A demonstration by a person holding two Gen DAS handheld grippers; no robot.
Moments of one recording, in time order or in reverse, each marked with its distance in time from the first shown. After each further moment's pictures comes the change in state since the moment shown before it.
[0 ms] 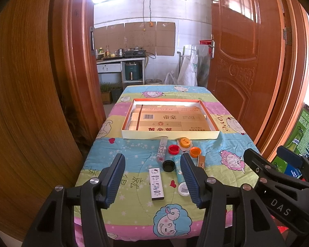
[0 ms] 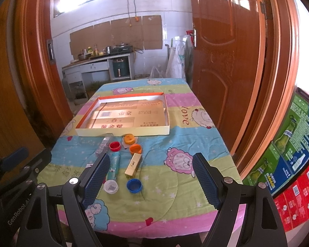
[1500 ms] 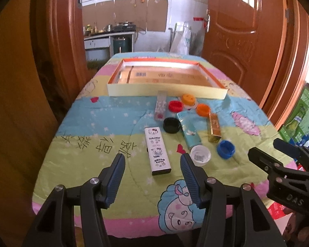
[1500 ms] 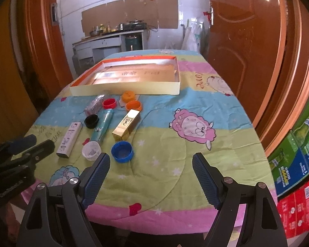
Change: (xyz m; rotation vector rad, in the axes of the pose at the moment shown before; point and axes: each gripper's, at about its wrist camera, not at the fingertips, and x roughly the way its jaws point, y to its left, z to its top) left arm 0.087 0.013 -0.066 0.003 0.177 -0.086; right arm 0.078 -0.018 -0.061 -0.077 0.136 0.090
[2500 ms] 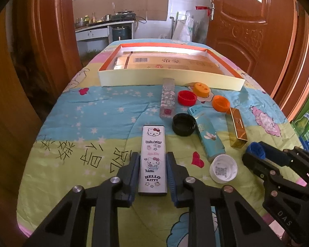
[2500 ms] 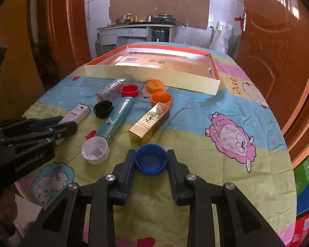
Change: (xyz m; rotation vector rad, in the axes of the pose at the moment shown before) left arm 0.057 0.008 0.013 0.002 0.072 -0.005; right arm 0.058 0.025 0.003 -0.161 0.030 0.115
